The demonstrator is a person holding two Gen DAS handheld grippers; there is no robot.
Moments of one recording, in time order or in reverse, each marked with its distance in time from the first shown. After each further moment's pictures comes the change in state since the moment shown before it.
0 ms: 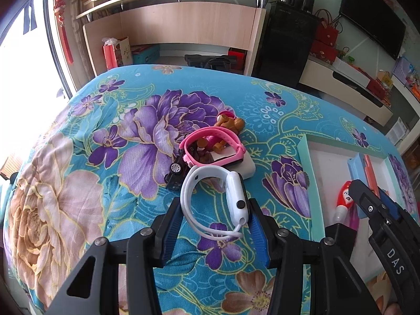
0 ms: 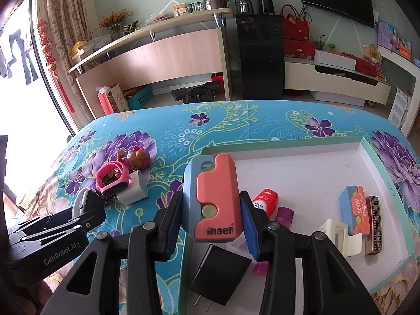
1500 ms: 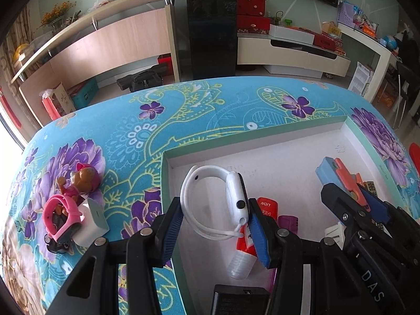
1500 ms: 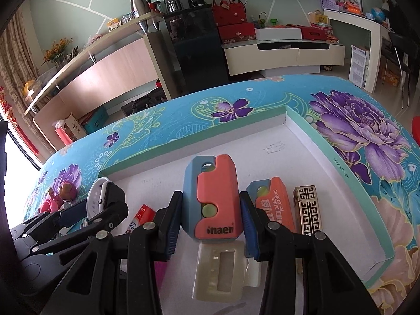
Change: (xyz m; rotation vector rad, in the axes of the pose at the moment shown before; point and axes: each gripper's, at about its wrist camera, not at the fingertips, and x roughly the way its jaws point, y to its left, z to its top) left arm 0.051 -0.164 0.016 0.332 -0.002 -0.106; right arm 0.008 -0.120 -0.001 0.243 0.011 -0.144
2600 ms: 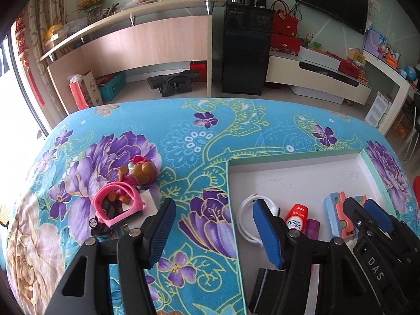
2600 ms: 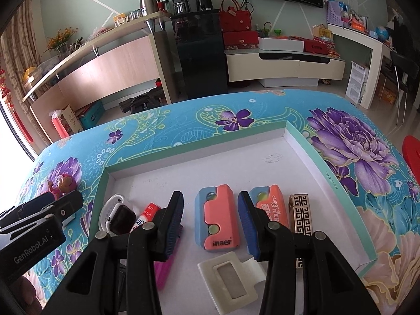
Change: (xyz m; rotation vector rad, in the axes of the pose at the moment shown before) left arm -0.046 0.058 -0.005 -0.158 -0.054 0.079; right arm -0.015 0.019 0.004 -0.075 -0.021 -0.051
